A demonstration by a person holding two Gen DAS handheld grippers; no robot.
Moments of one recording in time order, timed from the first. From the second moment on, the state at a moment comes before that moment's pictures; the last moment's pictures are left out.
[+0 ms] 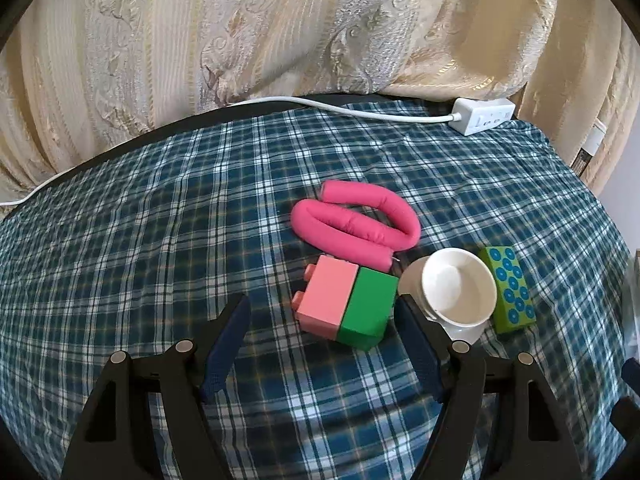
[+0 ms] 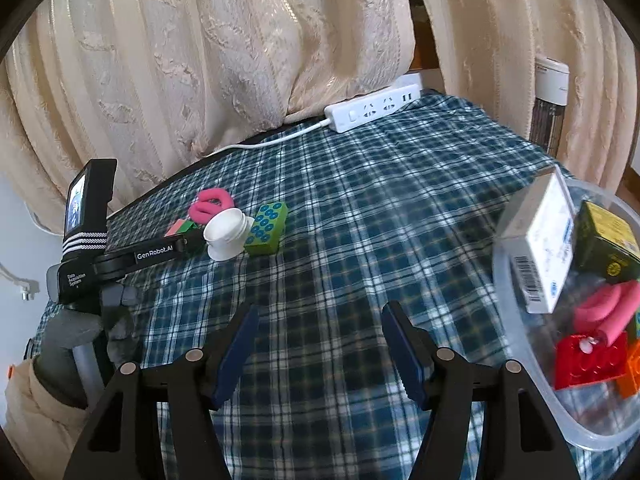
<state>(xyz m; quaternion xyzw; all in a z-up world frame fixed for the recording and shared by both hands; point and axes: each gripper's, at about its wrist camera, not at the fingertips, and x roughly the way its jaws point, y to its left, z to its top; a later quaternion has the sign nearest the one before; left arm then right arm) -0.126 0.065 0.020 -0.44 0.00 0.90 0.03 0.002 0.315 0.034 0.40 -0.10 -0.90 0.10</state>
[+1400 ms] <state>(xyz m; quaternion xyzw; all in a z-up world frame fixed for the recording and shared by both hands) -0.114 0.054 0.035 -0.43 -0.01 0.90 0.02 -0.114 0.234 0.005 0.44 -0.03 -0.89 0.11</state>
